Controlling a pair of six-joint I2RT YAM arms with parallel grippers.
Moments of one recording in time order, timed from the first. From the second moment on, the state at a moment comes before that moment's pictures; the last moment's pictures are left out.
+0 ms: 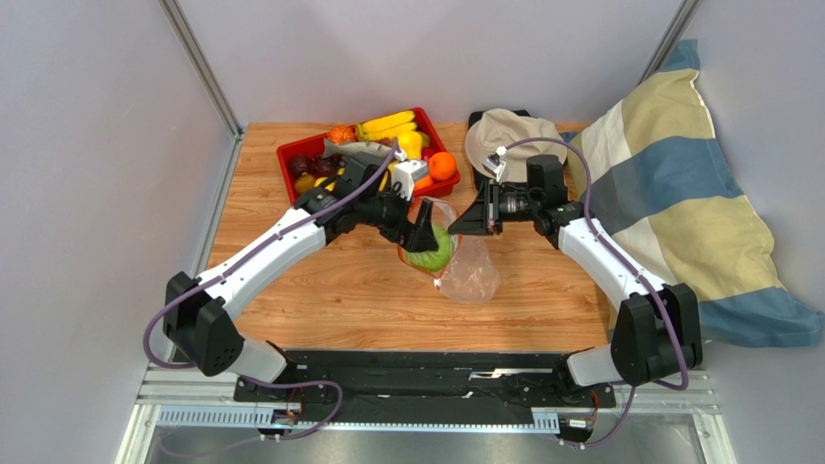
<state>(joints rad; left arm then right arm) -0.65 1.44 1.30 -0.57 0.48 -0.21 0.29 1.40 1.02 -0.17 -1.08 0.73</state>
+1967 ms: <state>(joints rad) -0.50 1.43 1.29 -0.68 0.63 -0.18 0.30 1.50 1.32 -0.58 -0.79 0.37</state>
